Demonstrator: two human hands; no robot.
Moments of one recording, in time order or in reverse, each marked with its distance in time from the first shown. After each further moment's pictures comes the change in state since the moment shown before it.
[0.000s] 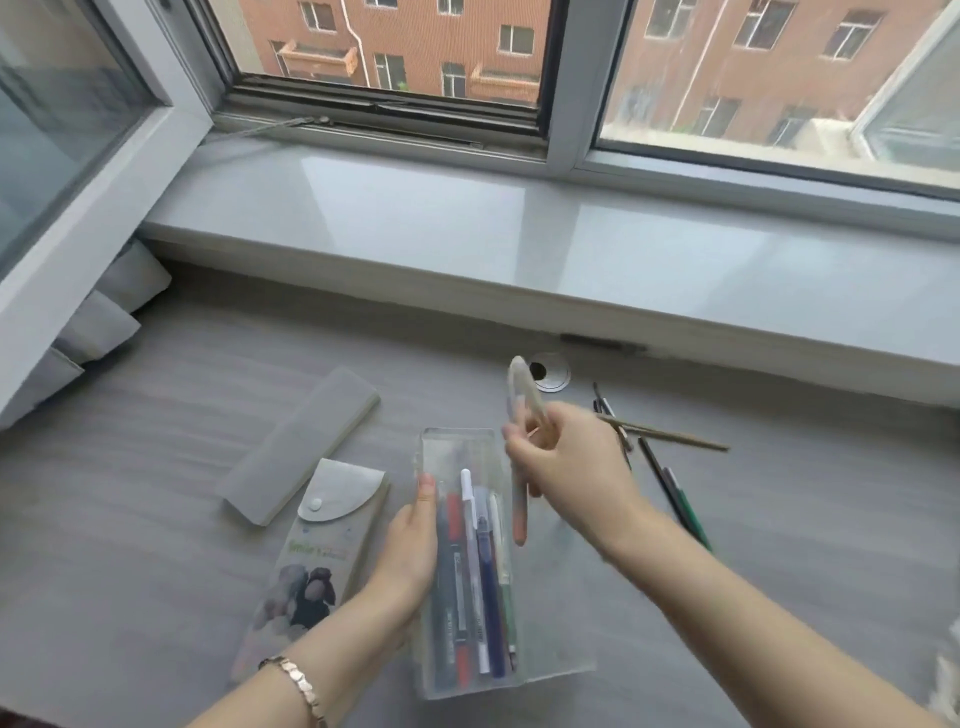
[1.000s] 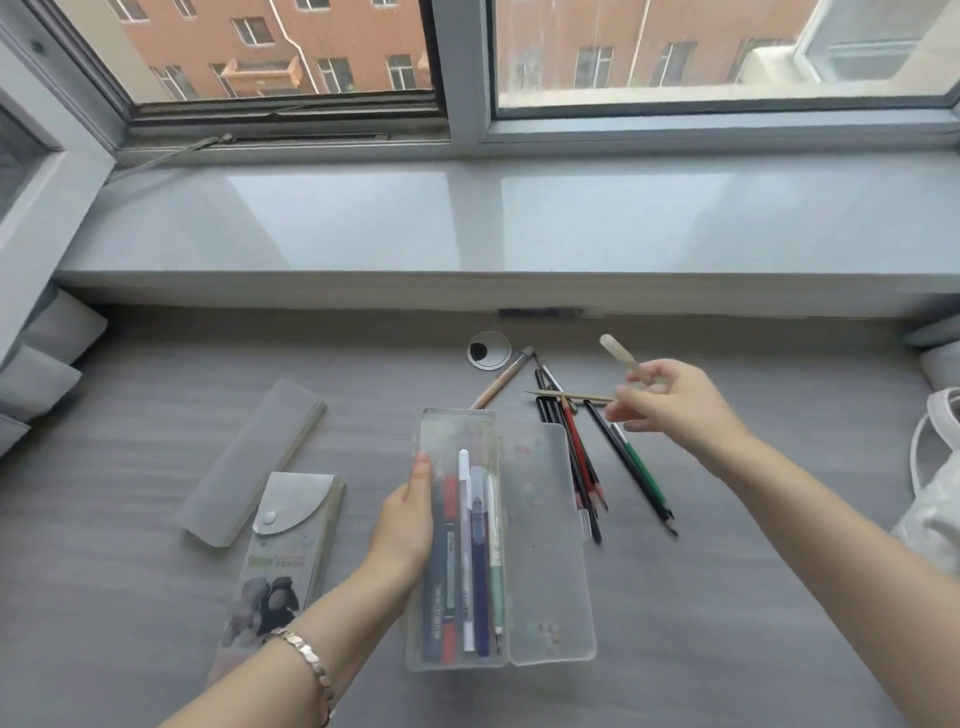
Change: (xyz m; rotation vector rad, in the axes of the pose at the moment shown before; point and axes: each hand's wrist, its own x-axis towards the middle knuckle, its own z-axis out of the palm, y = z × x) left_hand -0.007 0.011 0.043 0.232 -0.001 0.044; right_hand 0.012 0.120 -0.104 0.322 0.120 0.269
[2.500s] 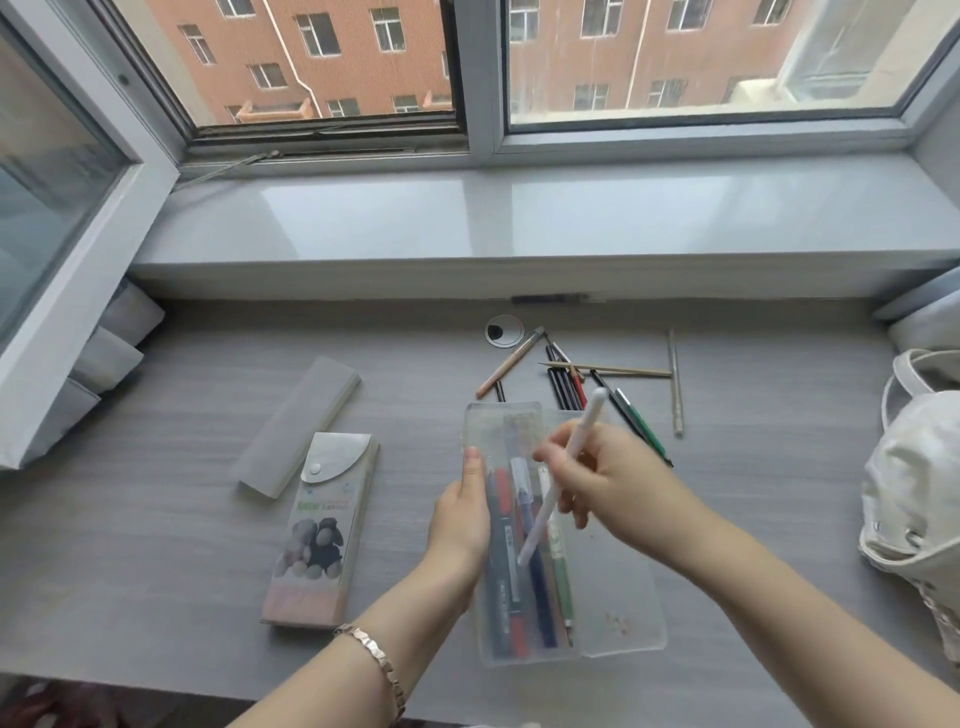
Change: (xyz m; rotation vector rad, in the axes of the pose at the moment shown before) left_hand -0.067 -0.023 0.013 -0.160 -0.064 0.057; right_hand -0.152 -0.024 0.064 -0.124 -0.264 -0.287
